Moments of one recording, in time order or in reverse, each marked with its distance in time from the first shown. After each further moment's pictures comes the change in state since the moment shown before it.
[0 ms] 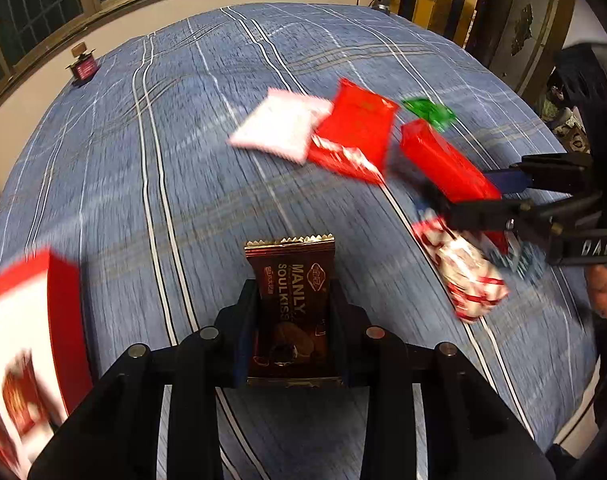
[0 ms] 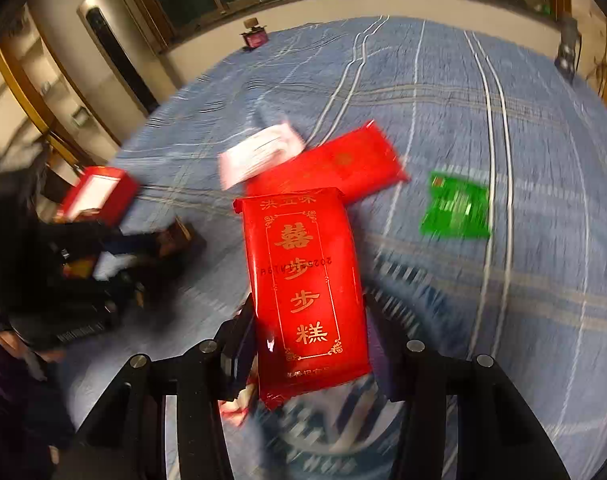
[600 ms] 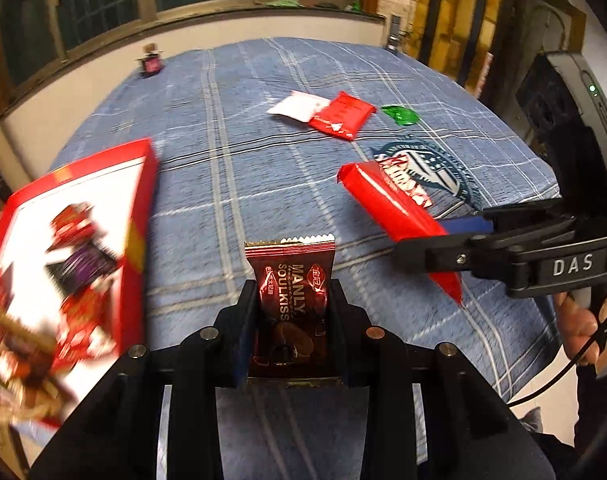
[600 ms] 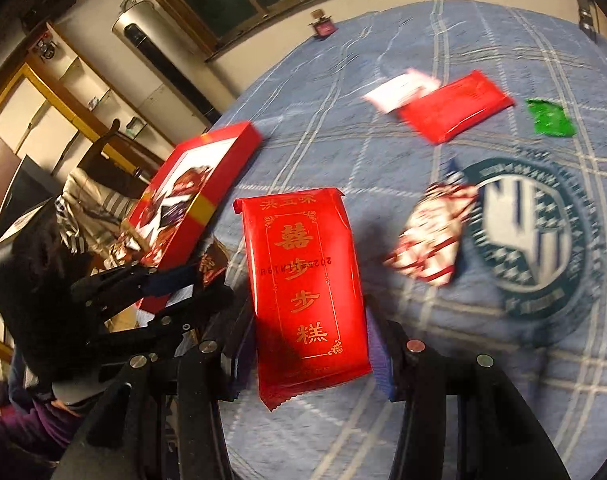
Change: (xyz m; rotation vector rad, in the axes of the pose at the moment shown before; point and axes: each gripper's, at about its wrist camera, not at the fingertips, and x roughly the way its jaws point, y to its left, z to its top) left arm -0.087 -0.010 -0.098 -0.130 -0.151 0.061; right arm -0.004 0.100 -0.058 0.041 0.007 0.203
